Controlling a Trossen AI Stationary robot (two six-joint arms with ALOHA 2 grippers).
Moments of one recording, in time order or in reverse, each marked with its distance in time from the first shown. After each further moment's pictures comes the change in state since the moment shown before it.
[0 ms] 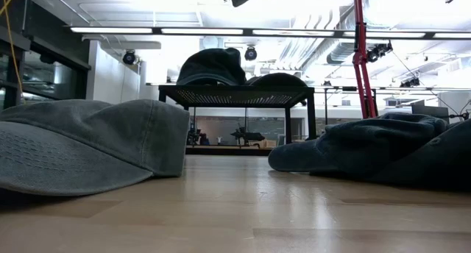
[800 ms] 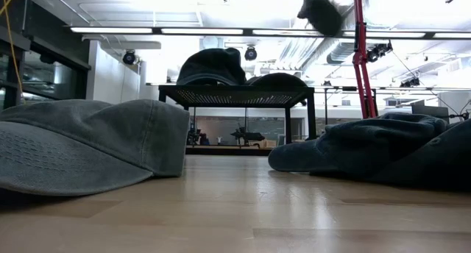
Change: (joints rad) left arm 0.000 -0.002 0.181 -0.131 -0.458 0.111; right arm -0.150 0.003 0.002 -0.073 -0.124 0.077
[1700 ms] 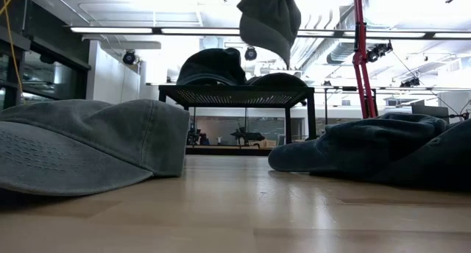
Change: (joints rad) left arm 0.001 -0.008 0.002 0.000 -0.313 0.220; right arm -0.192 0.137 -0.001 0.060 -0.081 0.170
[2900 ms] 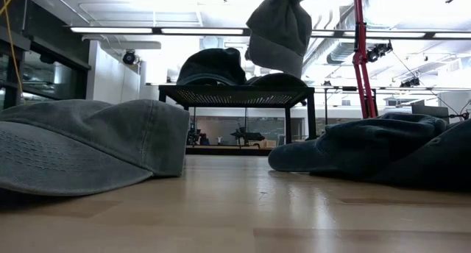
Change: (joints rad) left arm -0.001 -0.001 0.000 -0.001 -0.021 0.067; right arm 0.005 0.002 0.000 -0.113 0.076 0.096
